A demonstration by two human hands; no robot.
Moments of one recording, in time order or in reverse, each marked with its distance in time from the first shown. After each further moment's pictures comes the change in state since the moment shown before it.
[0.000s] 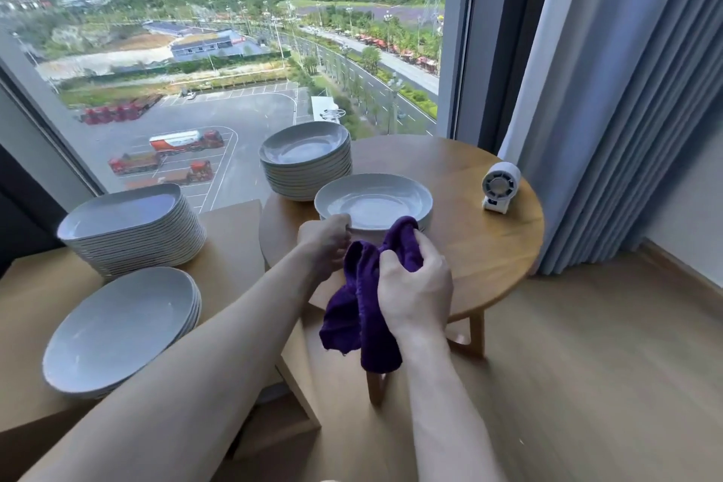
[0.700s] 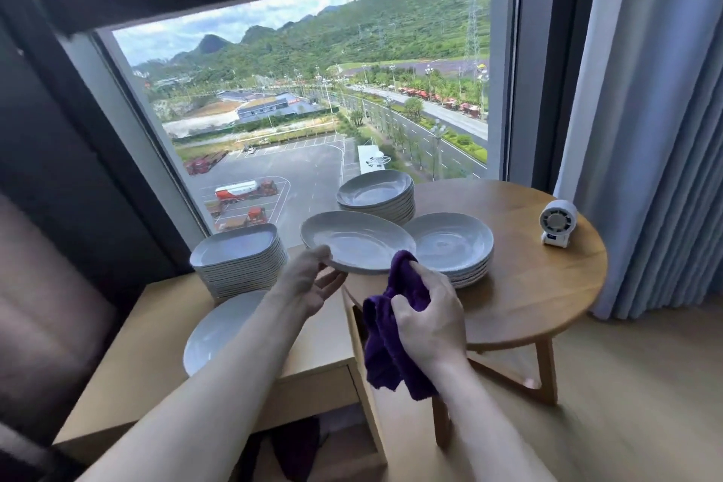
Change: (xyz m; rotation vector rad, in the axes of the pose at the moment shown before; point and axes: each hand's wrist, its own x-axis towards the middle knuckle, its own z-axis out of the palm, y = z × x) left_hand -0.067 0.019 -0.138 -0.431 -0.007 0.093; right_hand -0.054 -0.007 0.033 0.004 -0.262 -0.274
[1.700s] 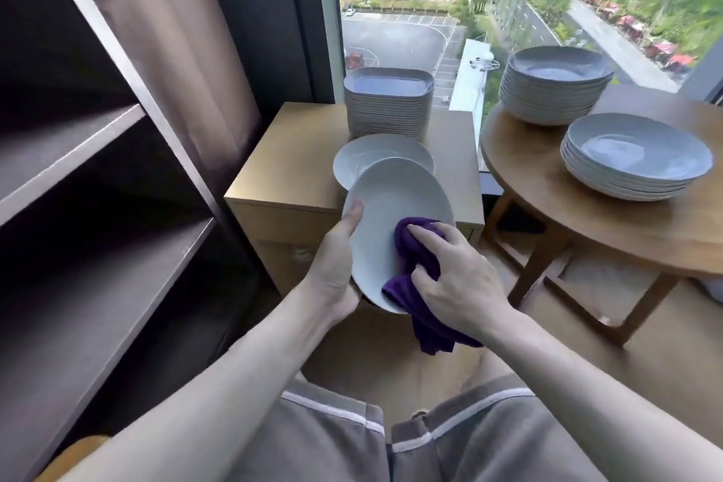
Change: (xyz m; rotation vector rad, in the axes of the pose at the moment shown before) left_hand -0.148 -0.094 -0.227 -0.197 -0.069 0.104; right_hand -0.154 -0.006 0.106 -0.611 -0.697 -0.328
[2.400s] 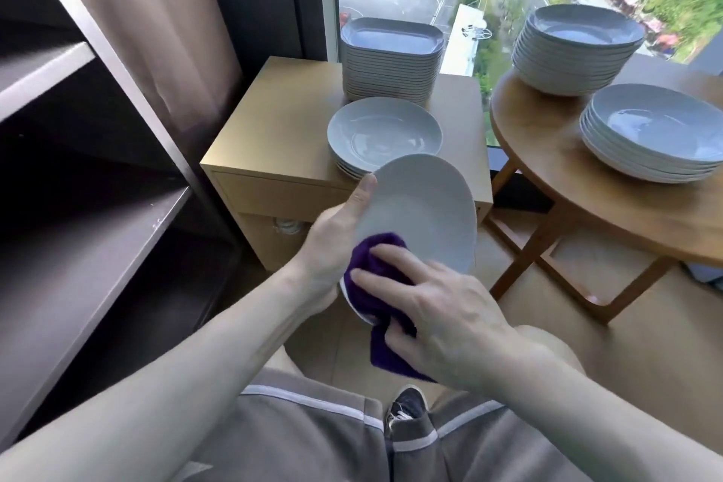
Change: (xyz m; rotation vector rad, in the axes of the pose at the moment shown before) left_hand 0.009 0.002 -0.023 0.208 -0.054 -0.014; right_hand -0.033 -0.039 0.009 -0.321 -0.161 -0.454
